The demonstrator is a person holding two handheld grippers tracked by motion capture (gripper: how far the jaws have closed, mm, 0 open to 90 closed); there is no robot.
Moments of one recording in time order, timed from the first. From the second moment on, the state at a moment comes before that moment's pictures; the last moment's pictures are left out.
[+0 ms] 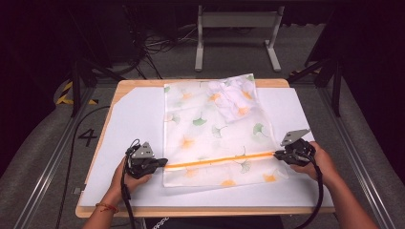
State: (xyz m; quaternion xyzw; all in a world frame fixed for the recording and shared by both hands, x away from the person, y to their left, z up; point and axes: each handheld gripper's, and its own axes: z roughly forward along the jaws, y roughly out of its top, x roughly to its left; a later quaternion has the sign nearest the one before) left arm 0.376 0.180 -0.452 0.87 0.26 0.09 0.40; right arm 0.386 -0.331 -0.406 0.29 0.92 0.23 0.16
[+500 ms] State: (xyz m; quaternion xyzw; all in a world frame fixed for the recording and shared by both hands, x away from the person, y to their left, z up) left arm 0.368 0.195 -0.437 0.86 0.26 0.13 0.42; right arm 0.376 -0.339 -0.399 0.29 0.90 0.28 0.17
